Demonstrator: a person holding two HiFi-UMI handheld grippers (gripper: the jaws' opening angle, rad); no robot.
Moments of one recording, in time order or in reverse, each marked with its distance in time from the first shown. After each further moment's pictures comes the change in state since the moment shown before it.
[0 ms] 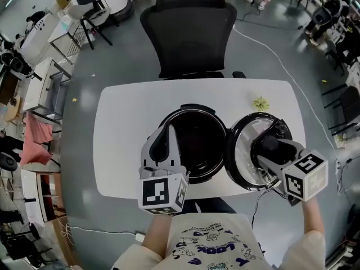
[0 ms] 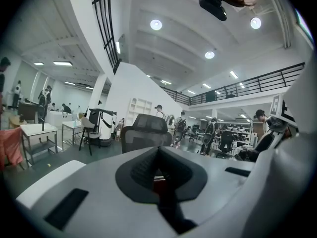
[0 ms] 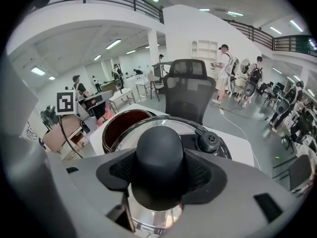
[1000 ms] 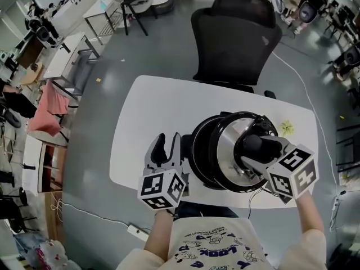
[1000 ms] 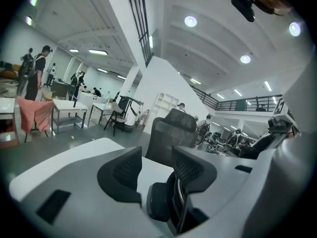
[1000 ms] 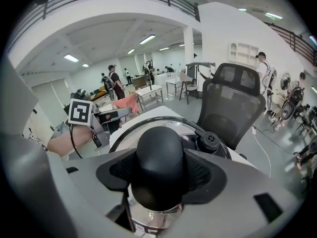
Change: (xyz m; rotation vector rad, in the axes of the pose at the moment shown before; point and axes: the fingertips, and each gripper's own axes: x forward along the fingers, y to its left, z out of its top) left arm -0.055 0.136 -0.043 -0.280 0.049 0.245; right arm 0.078 0.132 0.103 -0.272 0.019 0.245
